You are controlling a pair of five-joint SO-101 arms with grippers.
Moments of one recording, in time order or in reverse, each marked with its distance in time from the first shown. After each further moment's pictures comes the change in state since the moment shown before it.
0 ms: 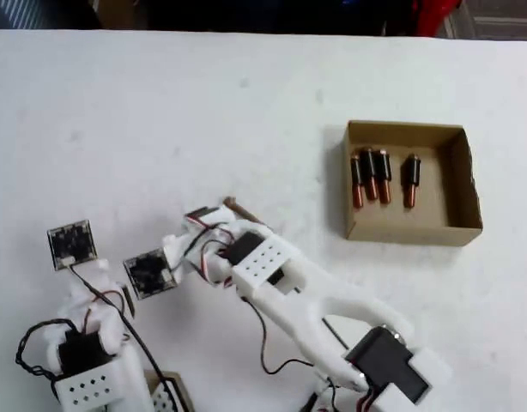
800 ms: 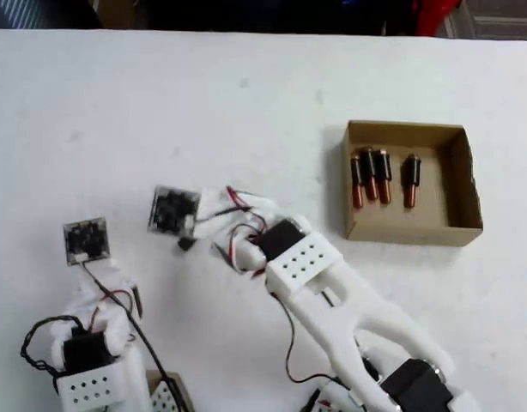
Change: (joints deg) left arm 4.8 0.0 0.0 0.0 0.0; right arm 6.9 -15.2 0.0 13.3 -22.3
